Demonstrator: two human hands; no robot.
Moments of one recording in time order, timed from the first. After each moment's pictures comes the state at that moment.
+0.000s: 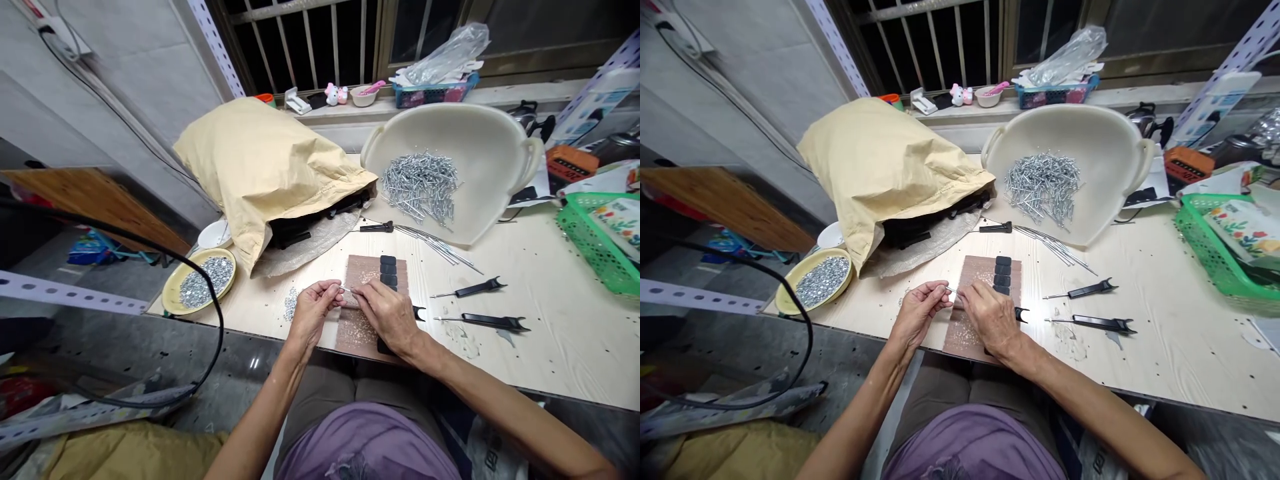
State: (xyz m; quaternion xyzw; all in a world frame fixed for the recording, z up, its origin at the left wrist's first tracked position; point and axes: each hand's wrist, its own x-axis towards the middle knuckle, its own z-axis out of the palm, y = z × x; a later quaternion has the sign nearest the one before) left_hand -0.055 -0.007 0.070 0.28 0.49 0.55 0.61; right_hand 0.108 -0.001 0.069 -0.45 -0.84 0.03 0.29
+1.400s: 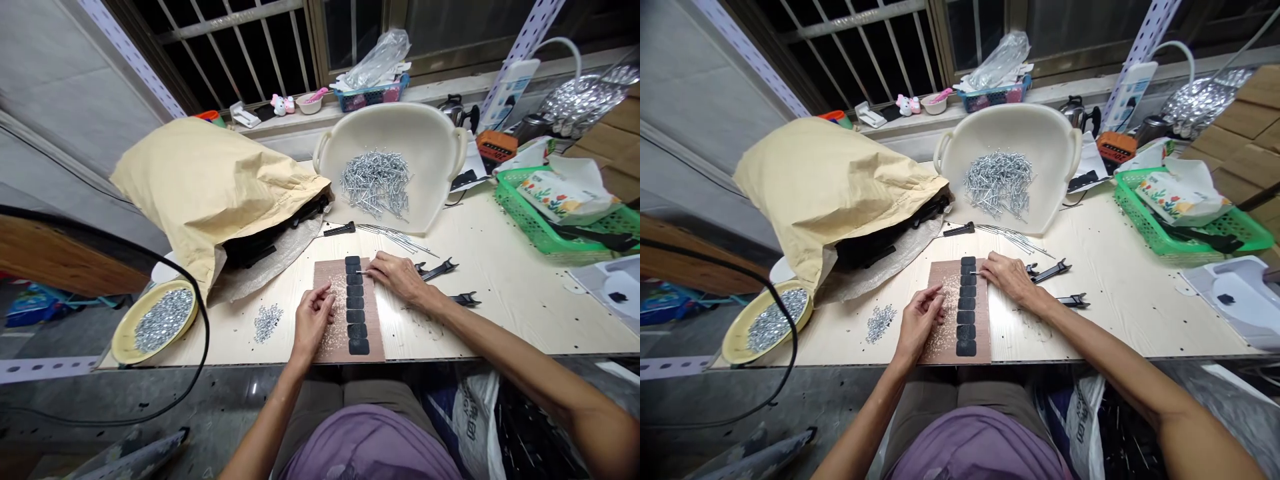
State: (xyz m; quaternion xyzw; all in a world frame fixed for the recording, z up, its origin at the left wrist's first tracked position) left_hand -0.007 0.001 0.045 0.47 0.57 0.46 0.49; right_hand 0.225 0.066 0.041 -0.48 -0.85 0.09 0.22
